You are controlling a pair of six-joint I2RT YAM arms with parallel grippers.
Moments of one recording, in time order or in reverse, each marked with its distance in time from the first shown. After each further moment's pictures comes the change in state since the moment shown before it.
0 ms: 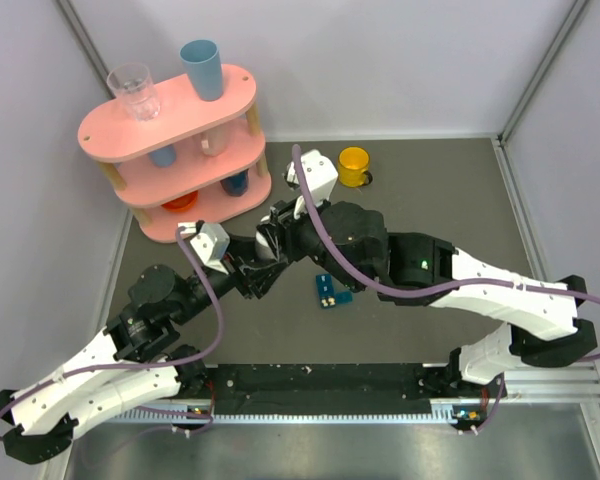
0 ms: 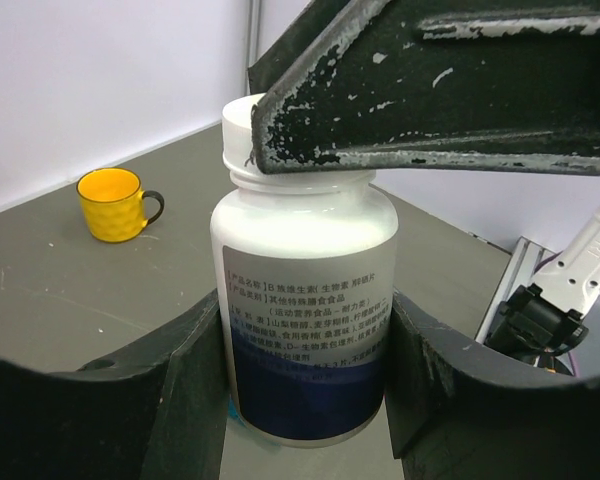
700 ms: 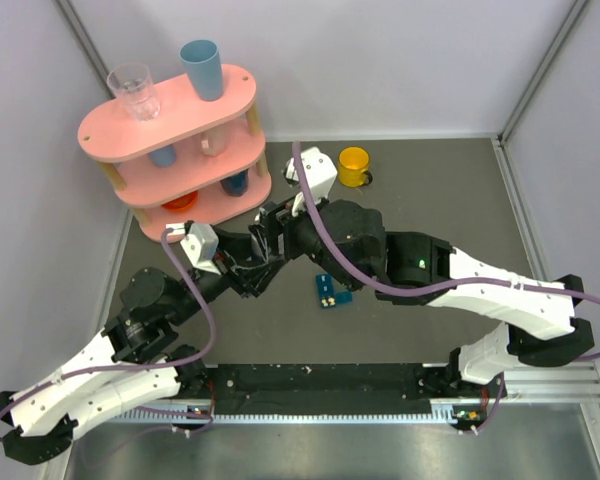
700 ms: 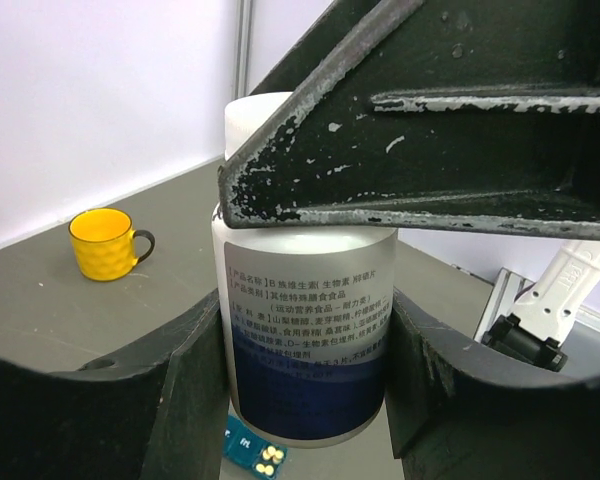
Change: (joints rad) left arm 0.000 -0.011 0.000 0.067 0.014 -0.005; right arm 0.003 0.020 0.027 0.002 0.021 0.017
